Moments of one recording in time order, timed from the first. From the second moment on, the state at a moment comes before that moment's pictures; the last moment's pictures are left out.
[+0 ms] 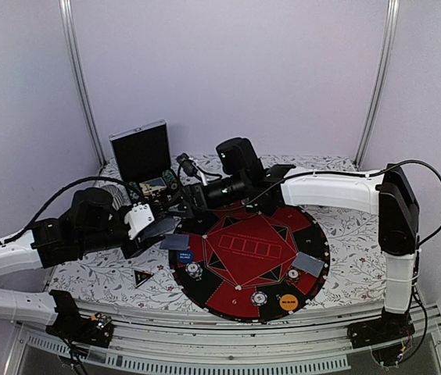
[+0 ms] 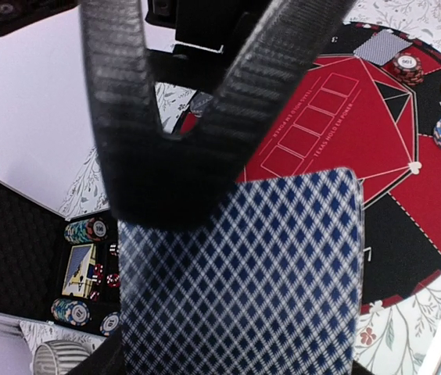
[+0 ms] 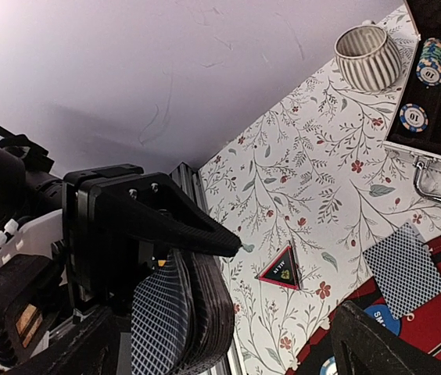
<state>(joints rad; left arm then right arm) -0.85 0.89 0.63 -0.26 -0.12 0.48 0.96 2.02 1.66 -0.07 -0.65 0.48</state>
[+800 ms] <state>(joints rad) -0.85 0.89 0.62 -0.21 -0.14 0.49 0.96 2.08 1.71 -0.23 -0.57 0.45</state>
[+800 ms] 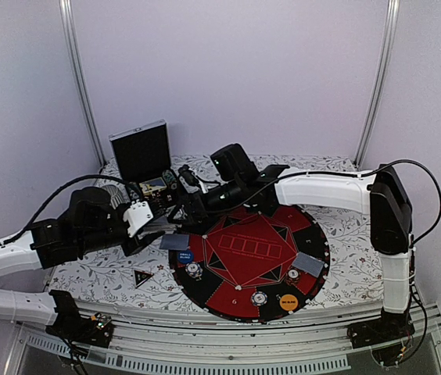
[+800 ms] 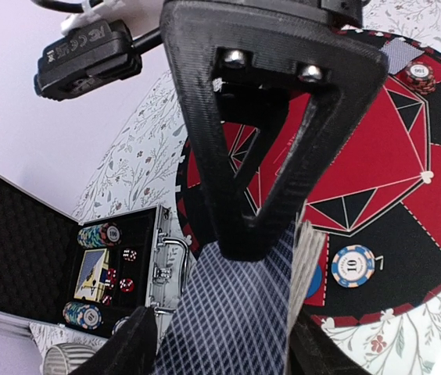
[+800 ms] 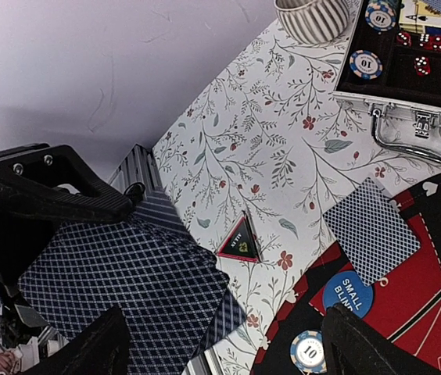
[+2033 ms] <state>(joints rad) -0.85 0.87 0.59 -0.15 -0.14 0.52 0.90 1.91 1.48 0.10 -0.58 0.65</state>
